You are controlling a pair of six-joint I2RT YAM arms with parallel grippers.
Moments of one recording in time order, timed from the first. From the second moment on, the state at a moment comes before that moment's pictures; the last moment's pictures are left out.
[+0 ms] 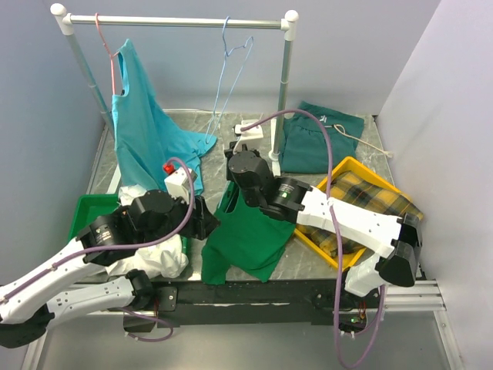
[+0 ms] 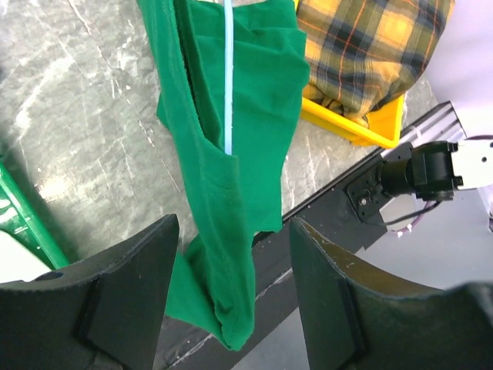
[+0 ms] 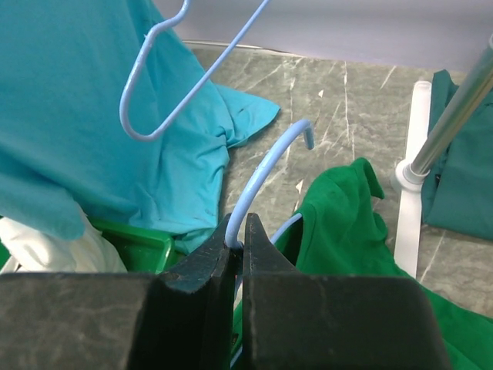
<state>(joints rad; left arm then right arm) -1.01 0.77 1.04 -0.76 -0.17 -0.63 1.09 1.48 1.41 -0.21 0.78 0.35</state>
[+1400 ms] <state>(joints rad) -1.12 0.65 0.73 -0.65 -0.49 -0.77 1.05 1.49 1.51 -0.20 0.60 0.31</state>
